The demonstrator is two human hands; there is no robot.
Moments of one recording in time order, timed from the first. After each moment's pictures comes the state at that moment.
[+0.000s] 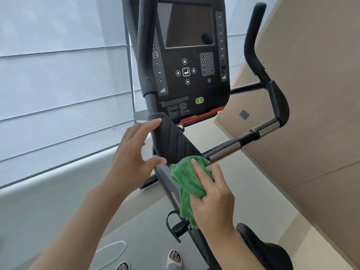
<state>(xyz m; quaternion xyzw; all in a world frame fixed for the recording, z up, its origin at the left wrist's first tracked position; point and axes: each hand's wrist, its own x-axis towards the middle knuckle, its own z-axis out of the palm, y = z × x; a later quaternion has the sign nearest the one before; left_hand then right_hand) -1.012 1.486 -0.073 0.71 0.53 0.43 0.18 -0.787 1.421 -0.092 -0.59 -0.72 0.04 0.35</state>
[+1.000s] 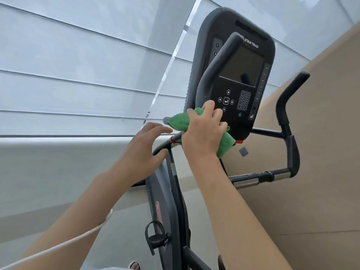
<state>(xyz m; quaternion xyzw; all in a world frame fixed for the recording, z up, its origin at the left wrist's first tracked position) -1.082 1.469 -0.084 0.59 0.57 0.50 0.27 -0.951 1.558 -0.015 -0.59 -0.77 -0.24 0.11</state>
